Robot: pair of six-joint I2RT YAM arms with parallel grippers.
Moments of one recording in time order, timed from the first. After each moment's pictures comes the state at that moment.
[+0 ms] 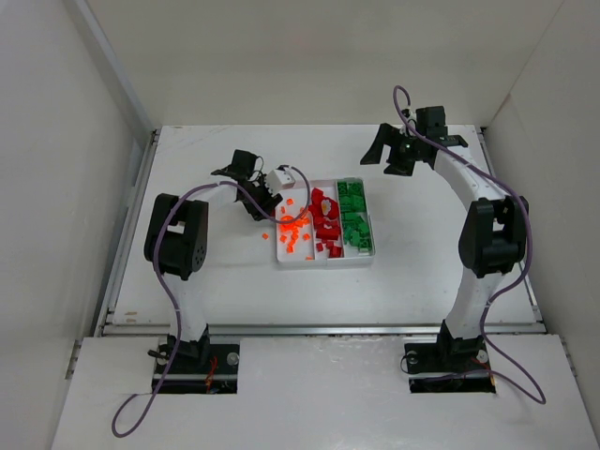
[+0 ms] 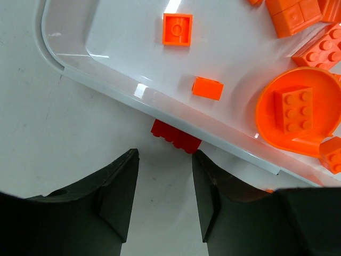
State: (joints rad) left arm -0.27 1.97 1.33 -0.43 0.38 0.74; right arm 0.10 1.94 1.67 -0.52 -0.48 0.40
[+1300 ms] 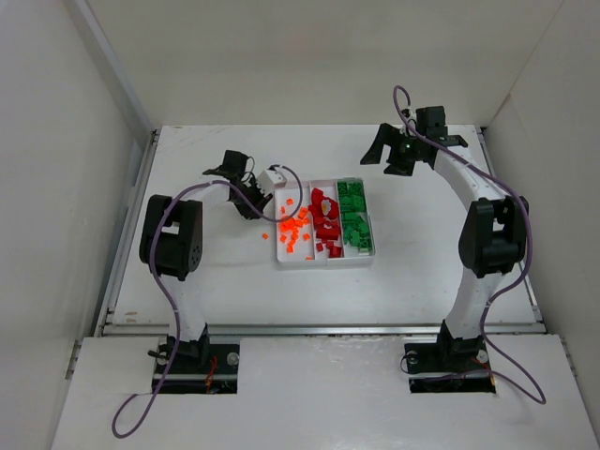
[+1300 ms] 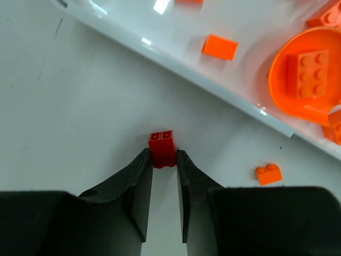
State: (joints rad) left arm -0.23 1.96 1.32 -0.48 0.39 0.73; right arm 0.10 1.94 1.67 -0.52 -0.48 0.40
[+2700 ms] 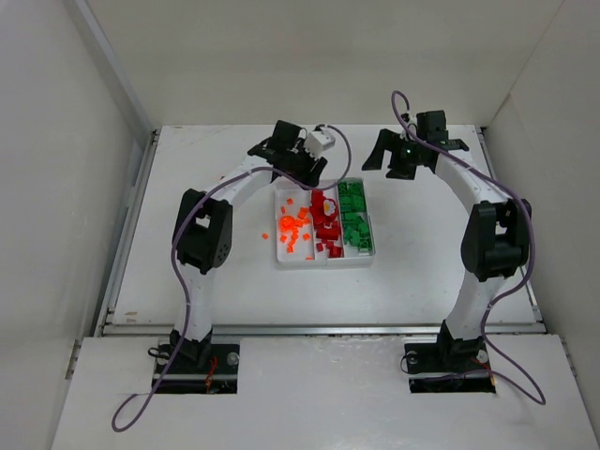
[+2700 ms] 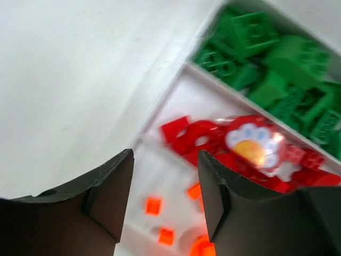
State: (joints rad) left arm -0.47 2.13 1.77 -0.43 0.40 0.34; right arm 0.10 1.90 1.61 -0.52 -0.47 0.35
